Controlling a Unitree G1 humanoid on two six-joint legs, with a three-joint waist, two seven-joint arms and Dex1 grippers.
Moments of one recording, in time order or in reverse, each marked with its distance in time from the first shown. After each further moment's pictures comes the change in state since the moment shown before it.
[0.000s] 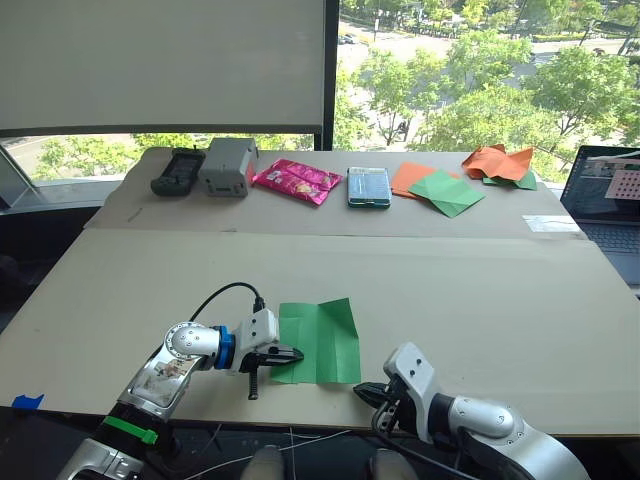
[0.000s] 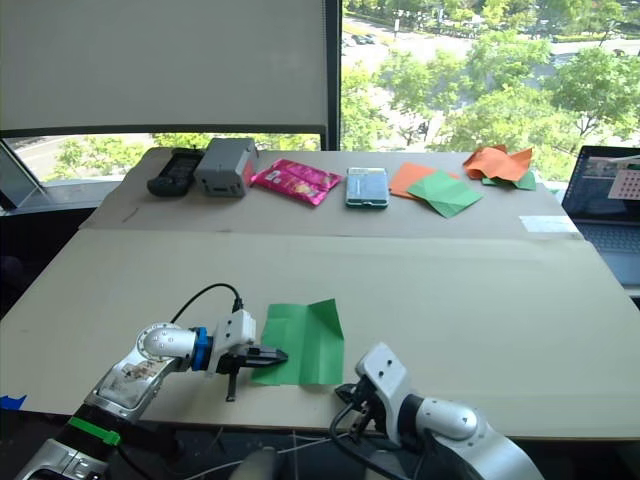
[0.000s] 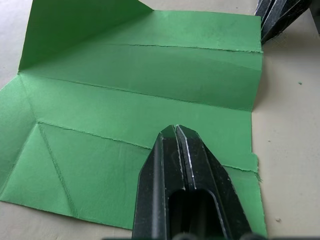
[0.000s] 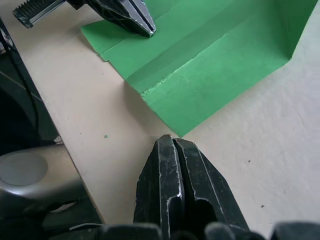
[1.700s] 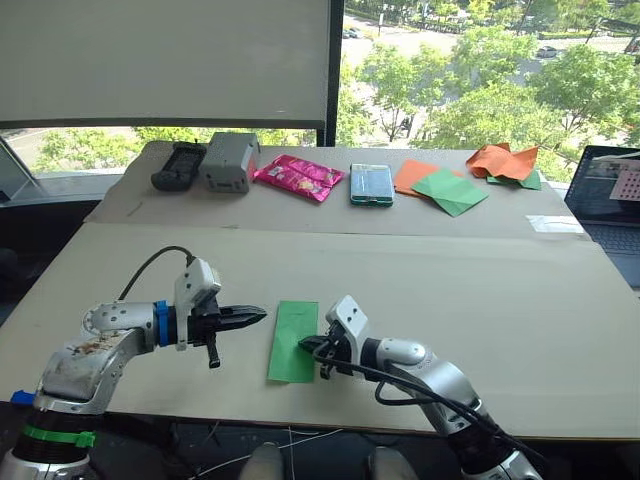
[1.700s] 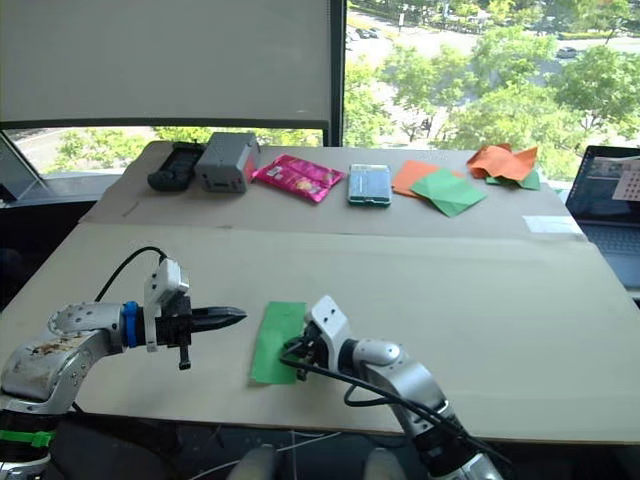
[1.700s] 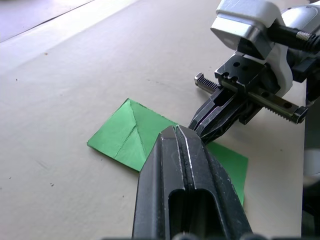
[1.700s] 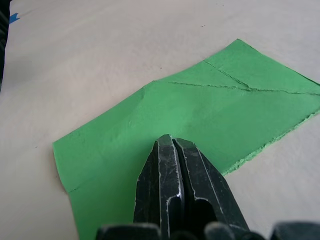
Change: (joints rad) left arm 0.044 0.129 0.352 -0.301 -0.346 0.456 0.068; right arm -0.425 0.315 0.135 0.508 -0.085 -0.120 0.126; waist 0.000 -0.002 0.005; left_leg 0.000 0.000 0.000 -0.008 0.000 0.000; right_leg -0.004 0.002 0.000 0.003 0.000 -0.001
